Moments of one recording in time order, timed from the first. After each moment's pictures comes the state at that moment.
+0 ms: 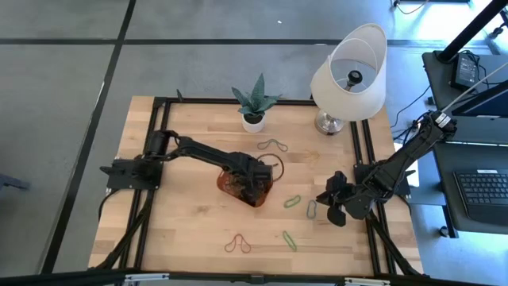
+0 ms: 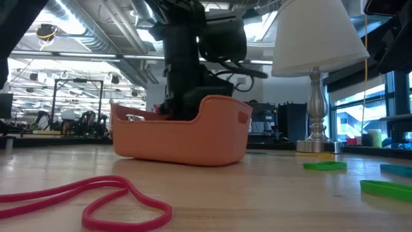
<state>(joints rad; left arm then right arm) -0.06 2.10 1.47 -0.78 -0.11 -0.55 0.75 1.01 0.63 -0.55 0.51 0.99</state>
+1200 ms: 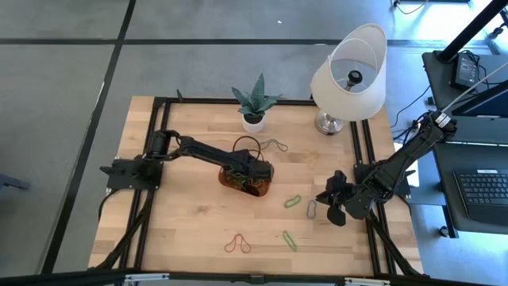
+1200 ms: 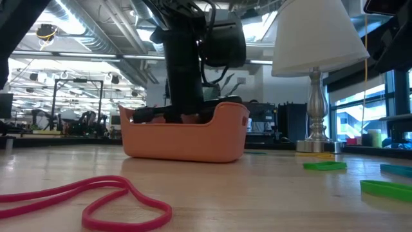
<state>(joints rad) -0.05 2.11 1.46 -0.78 -0.29 -1.81 0.75 1.01 0.63 -0.55 0.53 0.96</state>
